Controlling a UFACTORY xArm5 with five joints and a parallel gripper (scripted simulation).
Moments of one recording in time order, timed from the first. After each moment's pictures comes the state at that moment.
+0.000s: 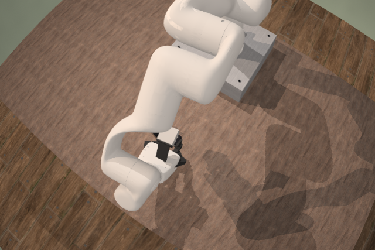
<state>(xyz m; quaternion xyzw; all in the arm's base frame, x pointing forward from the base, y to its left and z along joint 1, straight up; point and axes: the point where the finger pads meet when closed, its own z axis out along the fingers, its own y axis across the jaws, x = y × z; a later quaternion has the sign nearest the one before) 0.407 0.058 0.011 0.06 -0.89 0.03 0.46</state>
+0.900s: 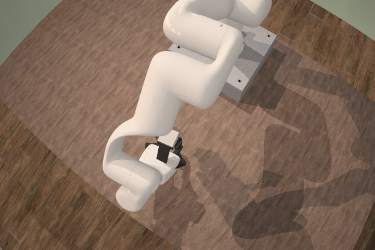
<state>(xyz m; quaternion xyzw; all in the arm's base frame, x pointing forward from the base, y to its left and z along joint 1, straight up) 0.408 0.058 -0.006 0.06 -0.89 0.03 0.46</state>
